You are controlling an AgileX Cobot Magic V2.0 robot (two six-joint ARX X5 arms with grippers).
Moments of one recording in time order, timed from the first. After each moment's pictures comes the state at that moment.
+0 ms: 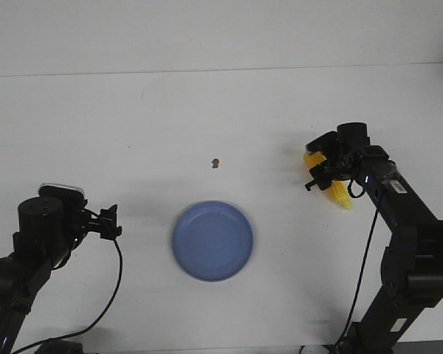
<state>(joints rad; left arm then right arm) -0.19 0.91 0.94 -0.53 0.06 0.01 -0.05 1.83 1.35 -0.65 -0.14 -0.47</state>
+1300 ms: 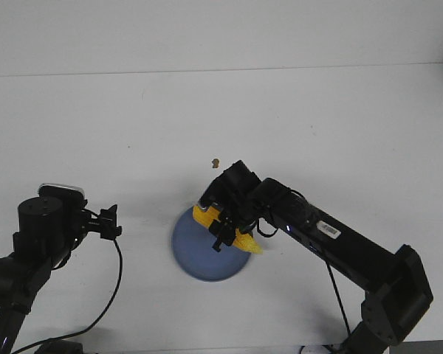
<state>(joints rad) -0.19 0.91 0.94 -0.53 0.06 0.01 0.67 1.73 1.35 -0.81 -0.28 -0.20</state>
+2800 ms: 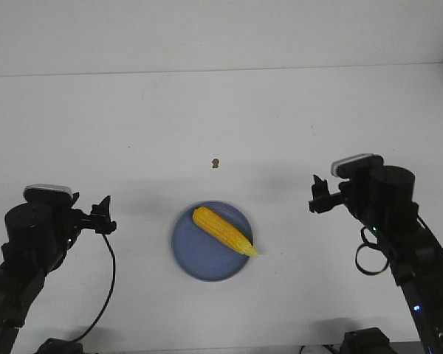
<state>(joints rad) -0.19 0.83 0.94 -0.46 0.00 -0.05 0.10 0.95 1.02 -0.58 -0.10 -0.06</state>
